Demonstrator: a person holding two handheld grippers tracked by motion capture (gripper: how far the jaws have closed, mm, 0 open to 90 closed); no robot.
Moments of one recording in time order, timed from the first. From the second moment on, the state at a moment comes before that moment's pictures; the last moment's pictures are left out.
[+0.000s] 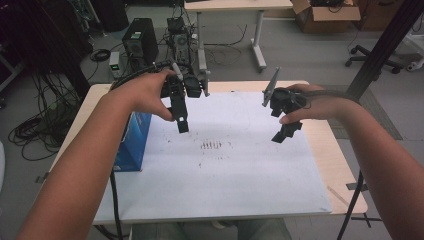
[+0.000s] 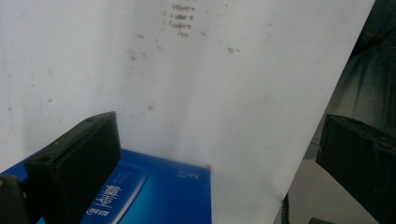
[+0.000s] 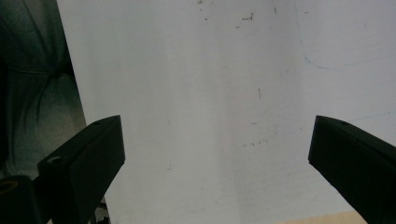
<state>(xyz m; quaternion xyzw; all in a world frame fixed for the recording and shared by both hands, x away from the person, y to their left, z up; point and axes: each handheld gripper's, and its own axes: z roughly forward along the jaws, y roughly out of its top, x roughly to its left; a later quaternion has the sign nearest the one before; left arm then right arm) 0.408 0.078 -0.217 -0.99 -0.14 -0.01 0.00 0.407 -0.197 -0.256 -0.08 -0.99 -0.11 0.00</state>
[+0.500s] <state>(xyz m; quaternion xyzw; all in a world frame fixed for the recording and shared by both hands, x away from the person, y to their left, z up) 0.407 0.077 -0.218 -0.99 -0.13 -0.01 0.00 0.406 -0.195 -0.260 -0.08 -0.99 -0.11 0.01</state>
